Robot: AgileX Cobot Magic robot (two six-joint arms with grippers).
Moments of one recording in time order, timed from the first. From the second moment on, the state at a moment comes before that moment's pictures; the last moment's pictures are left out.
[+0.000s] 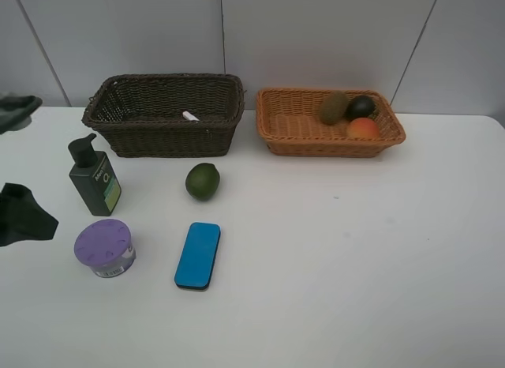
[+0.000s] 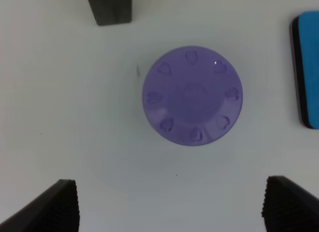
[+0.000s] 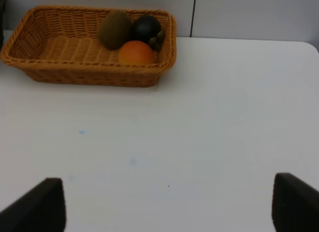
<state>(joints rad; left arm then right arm) -0.23 0.94 -0.52 -0.07 0.72 -0.01 -0.05 0.00 -0.52 0.01 1.06 -0.07</state>
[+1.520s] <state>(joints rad) -0.33 0.94 -0.11 -0.43 0.10 0.29 -0.05 0.00 -0.52 0.01 1.06 -0.07</state>
